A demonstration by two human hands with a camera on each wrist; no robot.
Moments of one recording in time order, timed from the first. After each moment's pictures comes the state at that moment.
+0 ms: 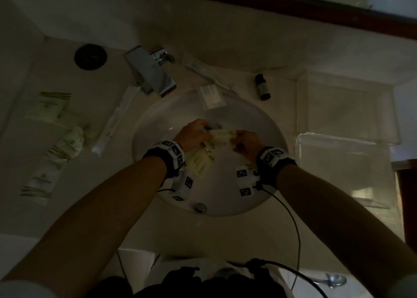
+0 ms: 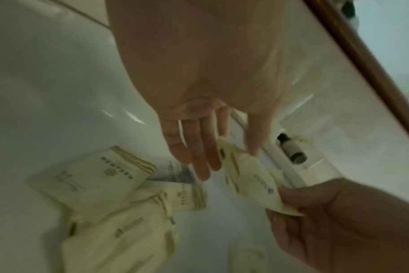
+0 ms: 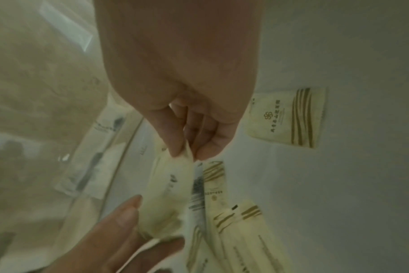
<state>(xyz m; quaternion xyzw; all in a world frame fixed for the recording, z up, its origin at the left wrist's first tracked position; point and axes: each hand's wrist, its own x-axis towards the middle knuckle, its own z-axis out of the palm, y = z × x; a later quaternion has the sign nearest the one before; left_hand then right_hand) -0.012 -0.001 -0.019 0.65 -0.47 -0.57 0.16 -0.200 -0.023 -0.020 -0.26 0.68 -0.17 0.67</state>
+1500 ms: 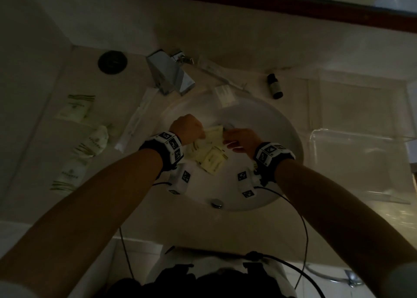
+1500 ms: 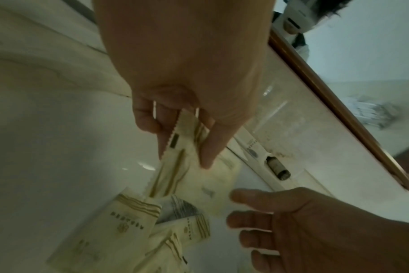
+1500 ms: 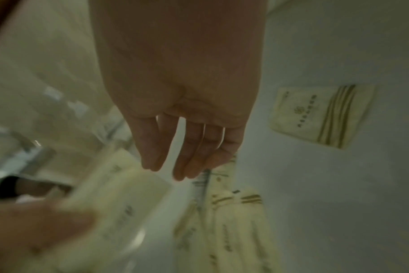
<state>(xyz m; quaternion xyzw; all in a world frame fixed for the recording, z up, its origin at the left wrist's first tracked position) 0.039 0.000 0.001 0.72 -0.54 -0.43 0.04 -0.158 -0.007 -0.009 -0.37 0.63 -0.10 0.67</state>
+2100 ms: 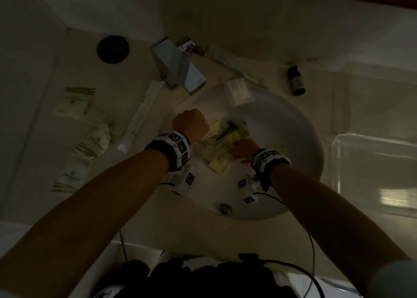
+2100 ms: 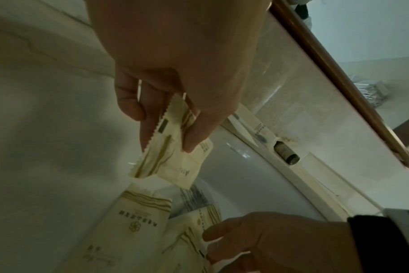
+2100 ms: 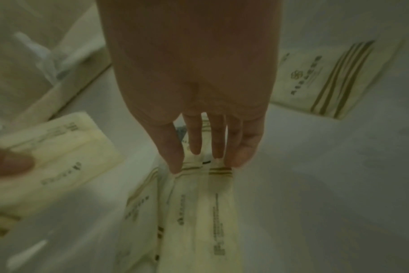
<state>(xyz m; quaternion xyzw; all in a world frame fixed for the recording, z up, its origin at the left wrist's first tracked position) 0.050 -0.016 -0.025 0.75 -0.58 -0.32 -0.01 -0.138 -0.014 -0.066 -0.46 0.65 0.13 0.59</state>
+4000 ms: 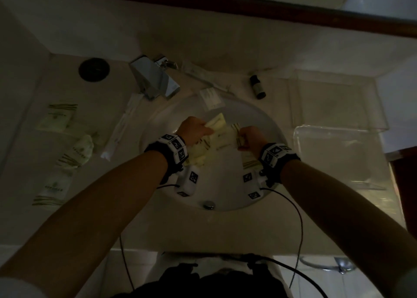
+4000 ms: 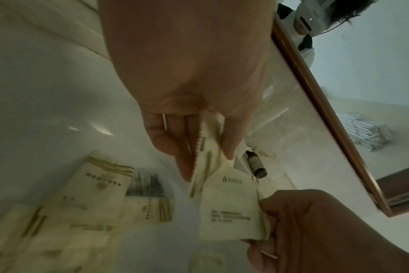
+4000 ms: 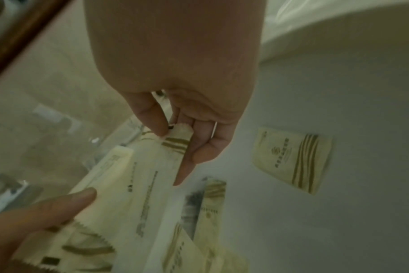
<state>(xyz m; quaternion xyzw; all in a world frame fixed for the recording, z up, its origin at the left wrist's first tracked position) 0.000 -0.008 0.000 0.66 -0.50 -0.54 0.16 -0.187 -0.008 0.015 -0.32 0.72 -0.17 0.59</state>
